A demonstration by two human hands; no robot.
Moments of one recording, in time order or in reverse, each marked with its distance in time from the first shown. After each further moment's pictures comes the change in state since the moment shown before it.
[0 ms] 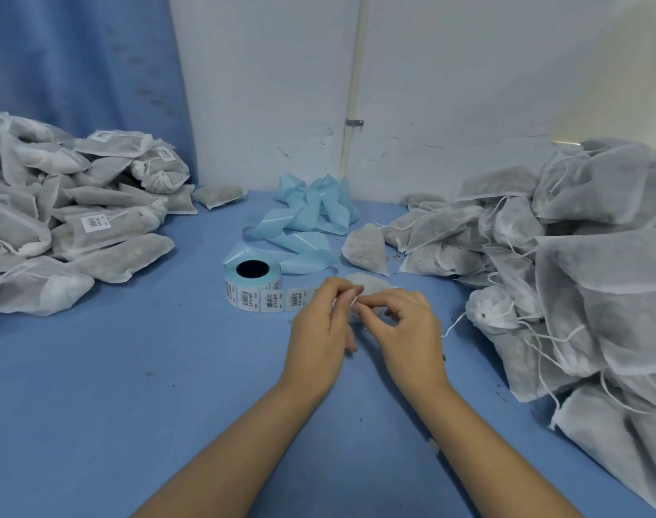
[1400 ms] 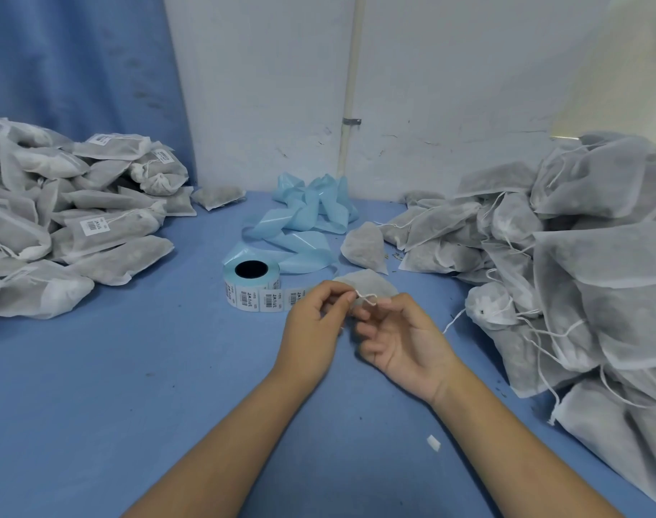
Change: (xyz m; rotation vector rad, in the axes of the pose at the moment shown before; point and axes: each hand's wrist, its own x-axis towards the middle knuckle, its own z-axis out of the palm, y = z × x) left_hand 0.010 -0.006 -0.004 -0.119 -0.028 -0.093; right_hand 0.011 -0.002 -0.009 1.291 -0.483 0.821
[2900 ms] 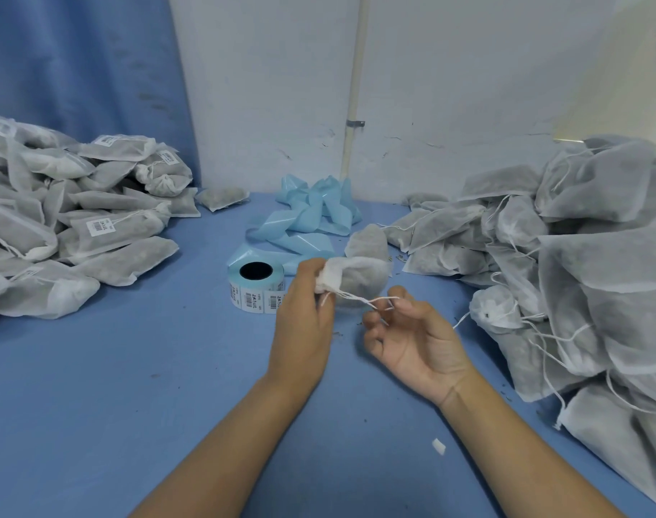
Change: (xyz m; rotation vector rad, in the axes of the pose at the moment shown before) left_hand -0.006 0.016 -0.011 0.287 0.188 0.256; right_hand -0.008 -0.002 0.002 0.125 -0.158 -0.134
